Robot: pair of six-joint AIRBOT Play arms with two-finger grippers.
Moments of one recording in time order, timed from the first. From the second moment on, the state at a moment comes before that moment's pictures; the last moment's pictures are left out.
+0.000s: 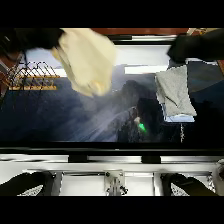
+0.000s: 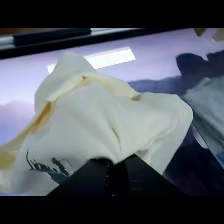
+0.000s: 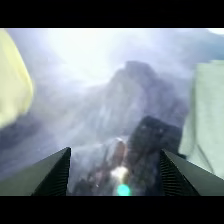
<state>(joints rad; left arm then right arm) -0.51 -1.19 1.82 1.51 -1.05 -1.67 0.23 -1.18 2.00 1.63 -1.55 -1.51</state>
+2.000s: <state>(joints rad) -0.29 -1.49 1.12 0.98 -0.83 -1.51 0.17 -1.60 1.11 2.16 -1.20 -1.66</state>
